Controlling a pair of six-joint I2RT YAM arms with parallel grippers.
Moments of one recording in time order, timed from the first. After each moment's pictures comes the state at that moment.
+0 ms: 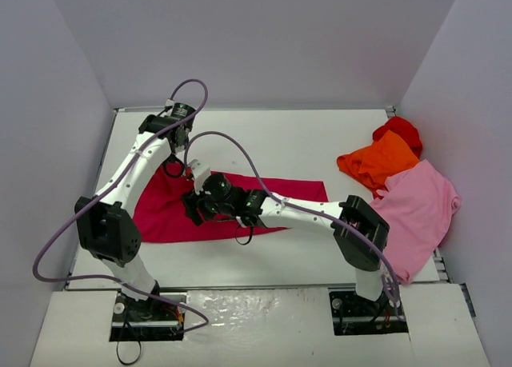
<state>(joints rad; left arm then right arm) -0.32 1.70 1.68 -1.14 -0.69 -0.05 1.09 1.86 1.35 0.01 0.02 0.24</state>
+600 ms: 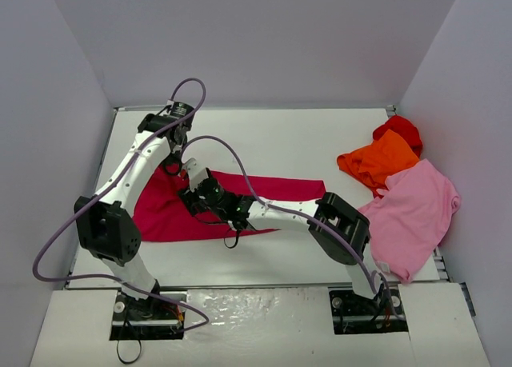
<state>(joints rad) -0.31 1.70 1.68 -1.15 -0.55 -0.09 1.10 2.01 1.36 0.26 0.27 0.11</state>
